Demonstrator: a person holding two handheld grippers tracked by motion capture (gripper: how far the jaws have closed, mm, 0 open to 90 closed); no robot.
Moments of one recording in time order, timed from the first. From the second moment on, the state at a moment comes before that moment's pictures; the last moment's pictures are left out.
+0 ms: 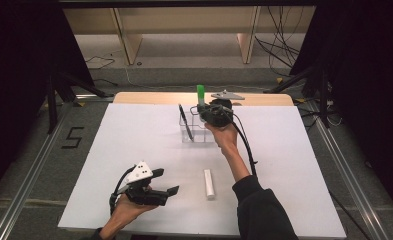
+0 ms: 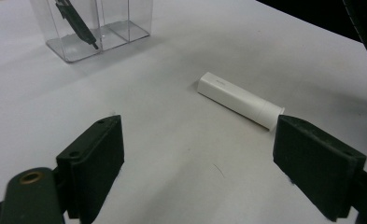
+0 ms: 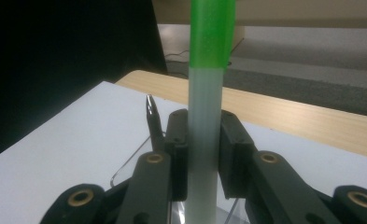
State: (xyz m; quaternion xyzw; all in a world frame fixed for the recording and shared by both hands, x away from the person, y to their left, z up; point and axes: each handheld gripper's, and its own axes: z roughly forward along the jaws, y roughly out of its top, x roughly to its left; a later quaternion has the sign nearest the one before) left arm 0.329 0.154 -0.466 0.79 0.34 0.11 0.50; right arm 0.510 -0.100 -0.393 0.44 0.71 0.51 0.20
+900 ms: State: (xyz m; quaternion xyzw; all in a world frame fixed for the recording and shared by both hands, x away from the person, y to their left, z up) left arm 0.330 0.155 -0.466 0.79 0.34 0.11 0.50; right arm 0.525 -0.087 -0.410 0.47 0.71 0.49 0.19
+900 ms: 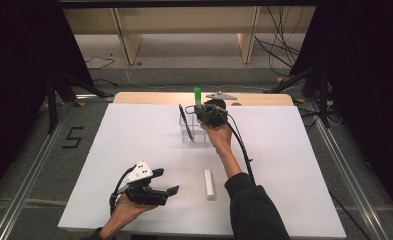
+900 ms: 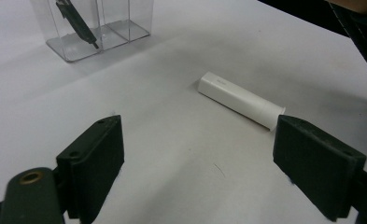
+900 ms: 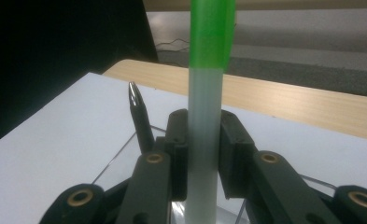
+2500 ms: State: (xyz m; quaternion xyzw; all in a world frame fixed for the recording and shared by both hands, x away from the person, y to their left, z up) left arm 0.330 0.154 -0.466 0.79 0.34 0.11 0.50; right arm 0.427 -0.116 -0.399 0.45 0.74 0.47 0.18
